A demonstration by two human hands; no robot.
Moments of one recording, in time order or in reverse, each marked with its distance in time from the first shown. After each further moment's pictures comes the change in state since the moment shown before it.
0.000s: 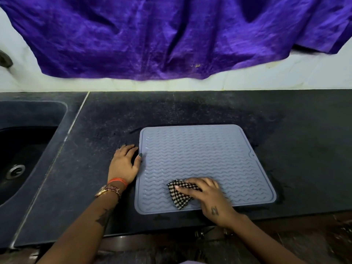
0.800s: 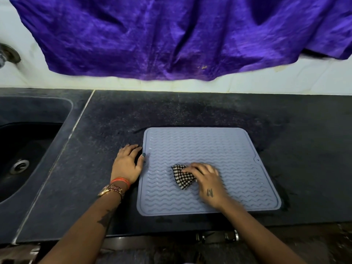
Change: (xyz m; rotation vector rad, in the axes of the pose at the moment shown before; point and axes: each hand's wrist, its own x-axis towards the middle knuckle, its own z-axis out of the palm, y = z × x) left_hand 0.002 -0.001 0.001 -0.026 0.019 -0.003; right_hand 0.044 0.012 -0.001 -0.025 0.091 0.178
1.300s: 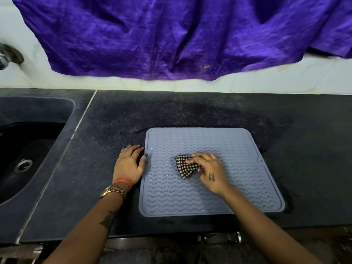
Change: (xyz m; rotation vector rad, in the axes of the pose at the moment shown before) left_hand 0.001 -0.001 0.002 0.026 -0.001 0.007; right_hand 0.036 0.017 -0.003 0.102 -0.014 0.094
